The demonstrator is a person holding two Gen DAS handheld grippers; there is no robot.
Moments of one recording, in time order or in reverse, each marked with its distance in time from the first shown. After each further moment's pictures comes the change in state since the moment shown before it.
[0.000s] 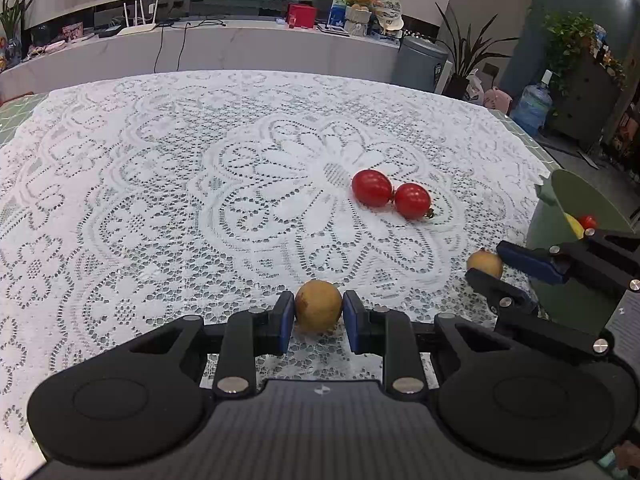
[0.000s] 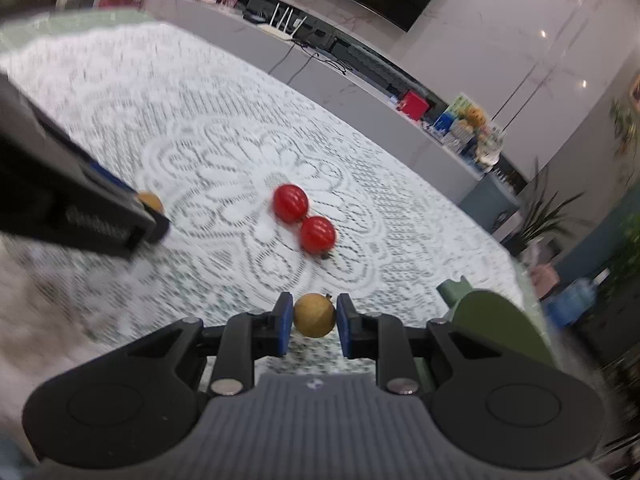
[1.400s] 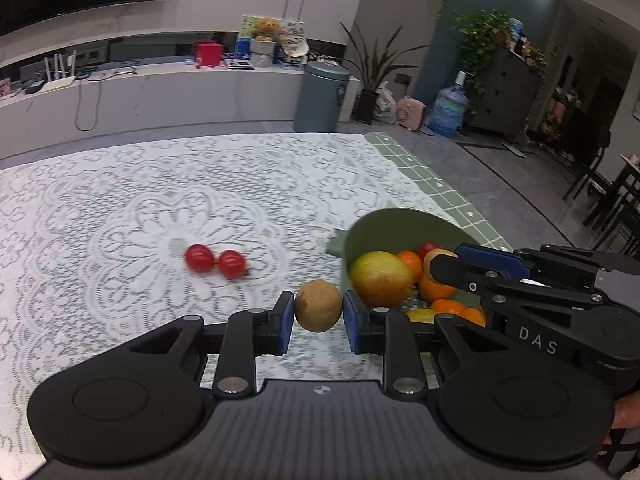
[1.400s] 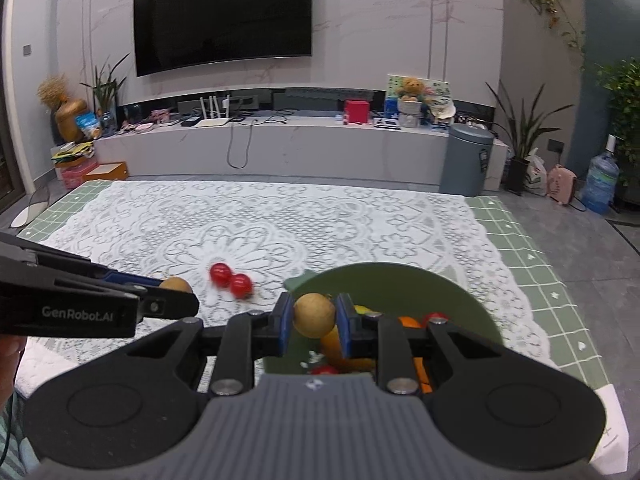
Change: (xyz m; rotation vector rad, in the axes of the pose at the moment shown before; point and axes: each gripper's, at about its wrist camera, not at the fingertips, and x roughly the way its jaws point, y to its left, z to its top) left arm -0.065 -0.119 0.035 0.138 -0.058 -0.196; right arm -0.104 -0.152 -0.047 0.487 -0.133 0.096
